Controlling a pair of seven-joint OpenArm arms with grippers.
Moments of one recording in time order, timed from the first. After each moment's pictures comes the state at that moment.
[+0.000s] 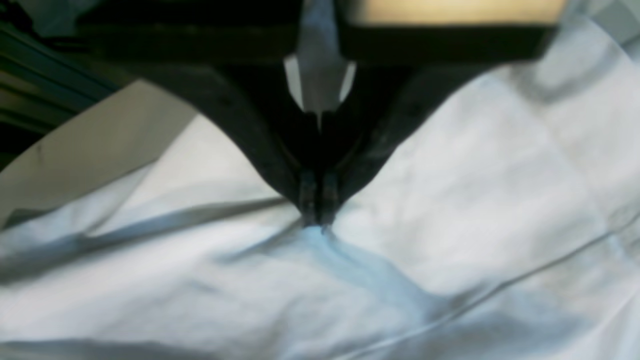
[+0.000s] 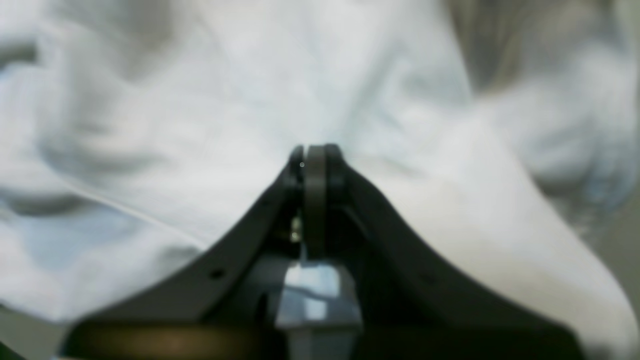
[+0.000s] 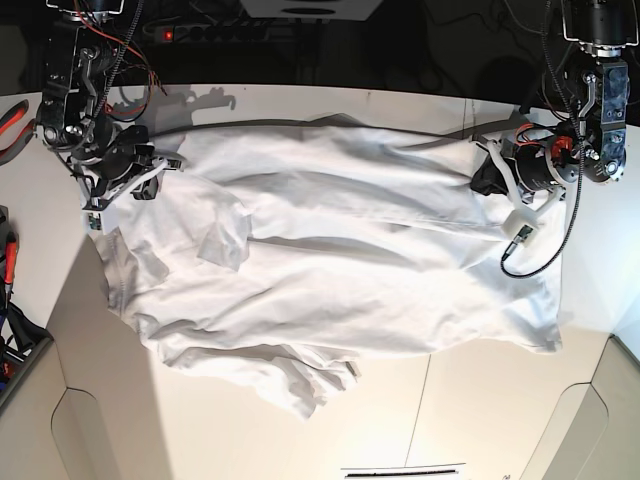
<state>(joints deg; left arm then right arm) 9.2 -22.1 -9.5 79.1 -20.7 -35.0 41.6 -9.8 6.7 14.3 83.9 16.8 17.3 -43.4</state>
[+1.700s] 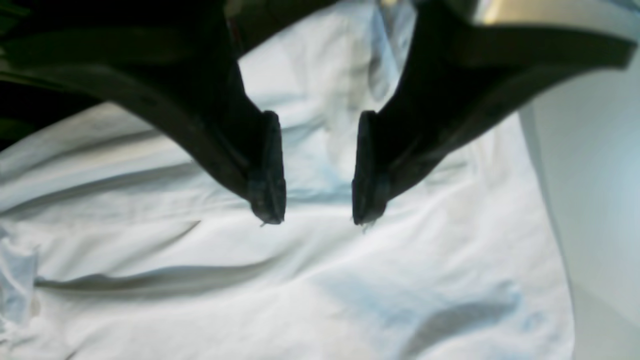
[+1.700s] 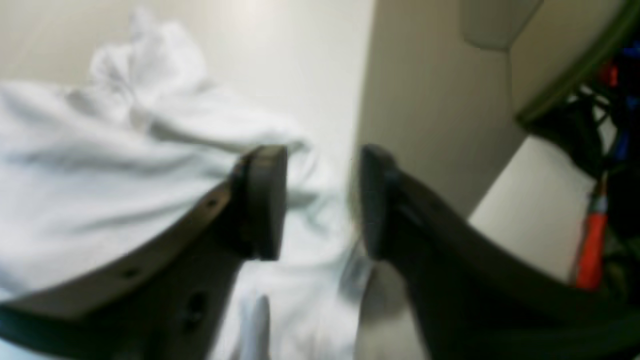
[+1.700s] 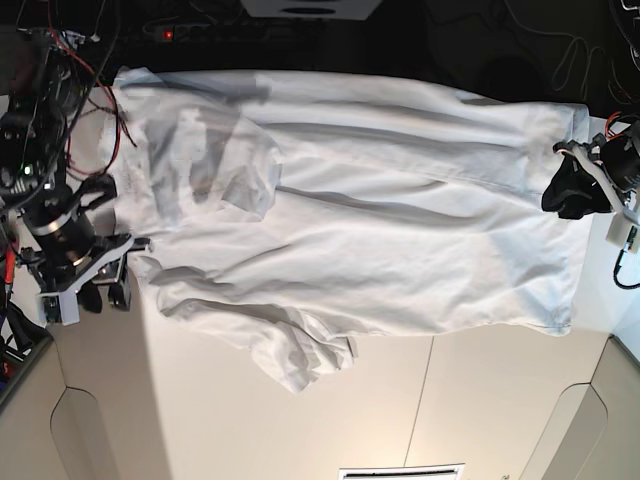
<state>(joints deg) 19.9 -28.1 -28.5 93.4 -42.3 -37.7 45.3 -0.5 10.2 14.2 98.0 12.5 20.0 -39.5</state>
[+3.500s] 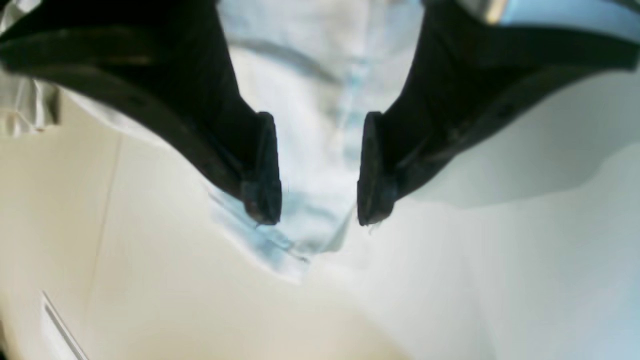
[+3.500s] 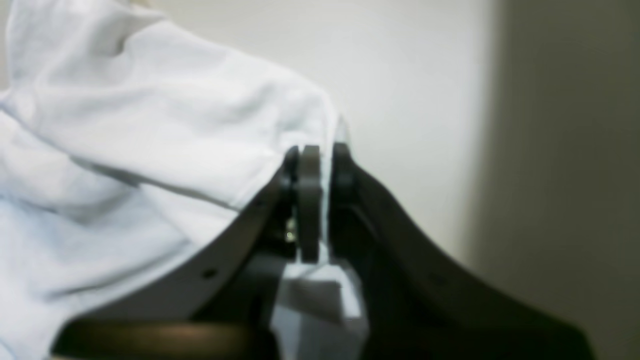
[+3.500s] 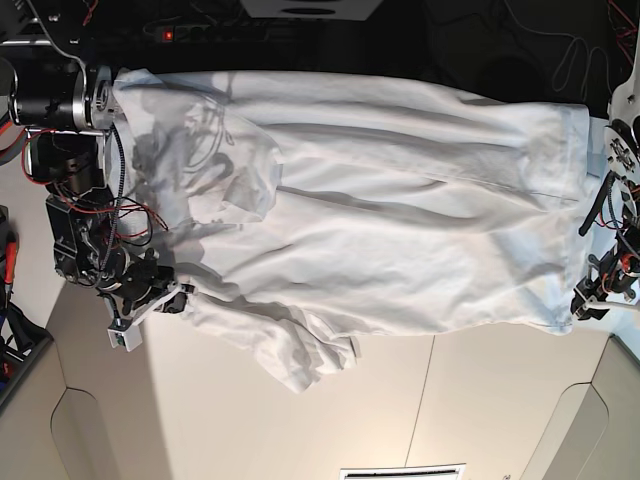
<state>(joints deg) -32.6 -30.7 -27.7 16.0 -21.6 -25.9 15.7 27.7 11.3 2.0 34.3 20.3 26.0 -25.9</state>
